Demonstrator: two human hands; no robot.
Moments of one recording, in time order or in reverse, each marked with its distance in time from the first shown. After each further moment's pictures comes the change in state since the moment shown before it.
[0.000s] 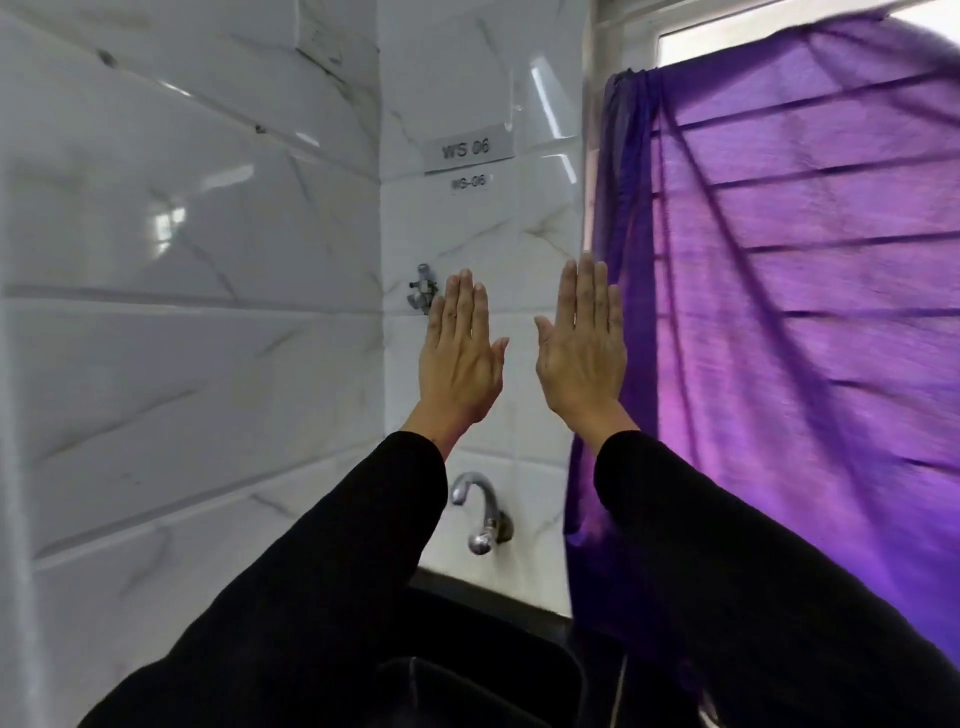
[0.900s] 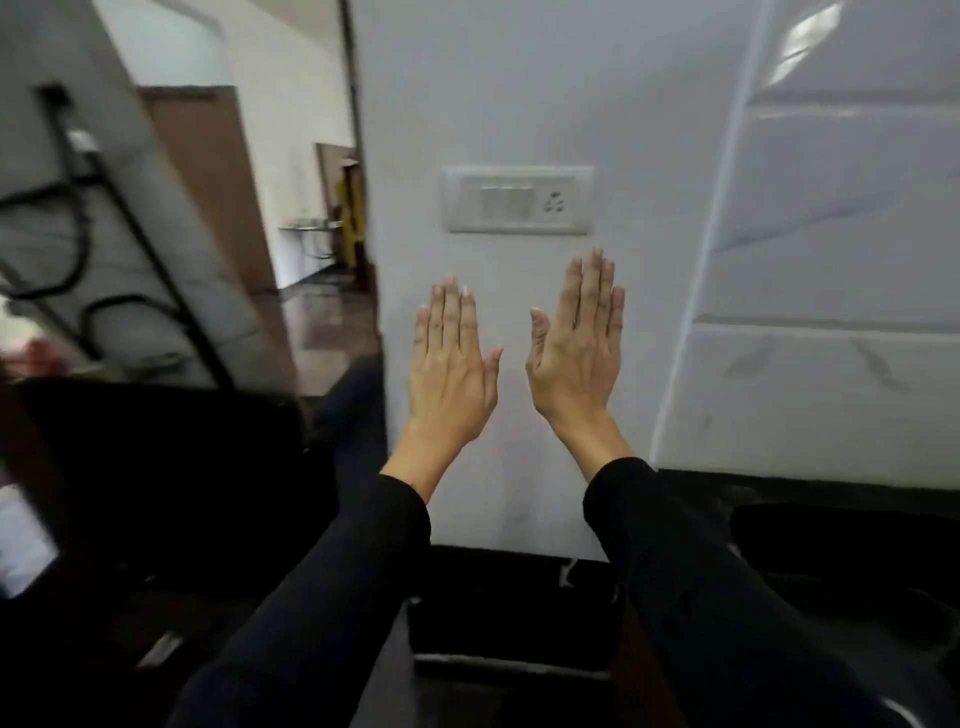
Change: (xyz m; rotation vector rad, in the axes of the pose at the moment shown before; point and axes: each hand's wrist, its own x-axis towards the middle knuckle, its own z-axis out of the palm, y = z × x) left_hand -0.387 -0.231 -0.366 0.905 -0.256 -0.678; right_hand -0.225 -0.461 -0.231 1.338 -0.264 -0.186
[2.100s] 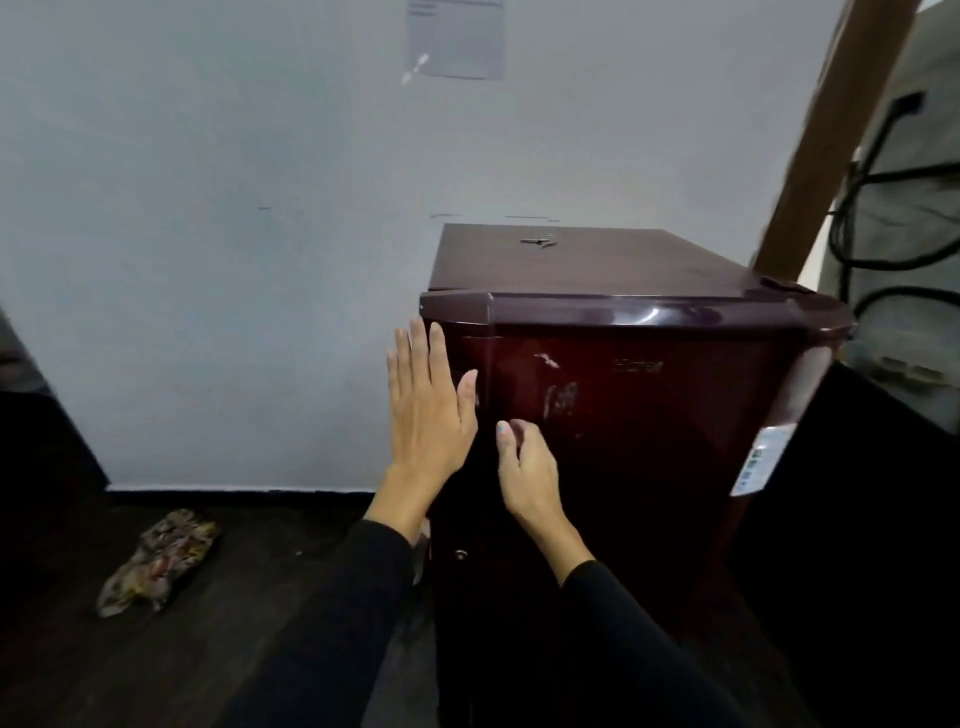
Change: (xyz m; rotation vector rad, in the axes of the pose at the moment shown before) left_hand -0.376 -0.311 -0.386 0.944 0.213 -1.091; right_hand -0.309 -0.567 -0.087 1.519 -1.469 -0.325
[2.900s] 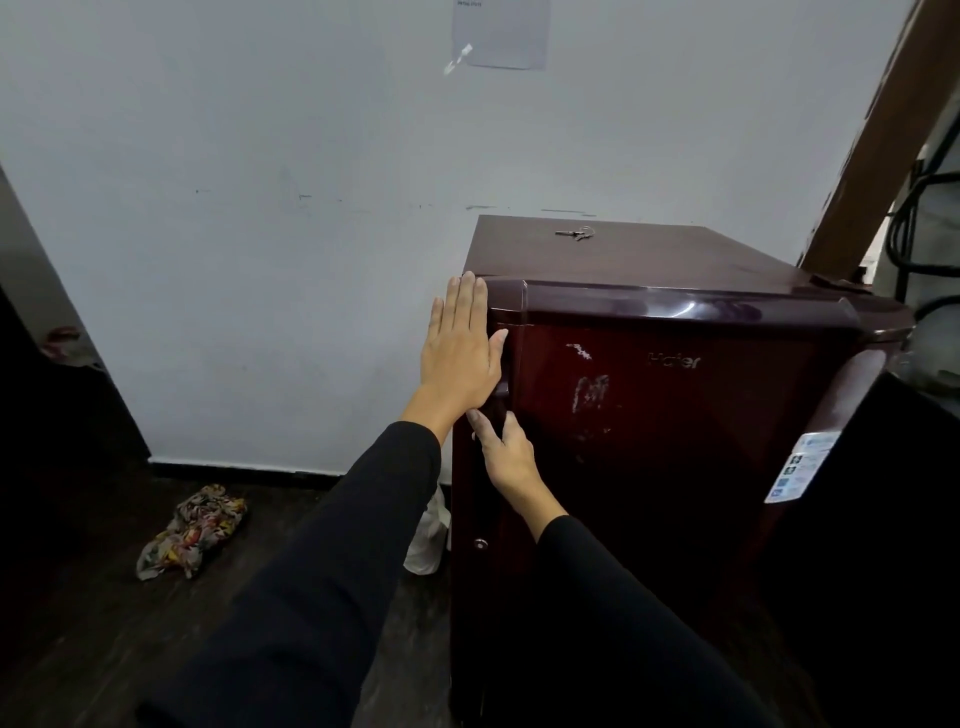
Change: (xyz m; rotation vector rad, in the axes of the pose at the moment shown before) left_hand 0.051 -0.018 0.010 0.198 -0.170 0.077; right_hand 0.009 -0.023 0.040 0.224 -0.293 0.179
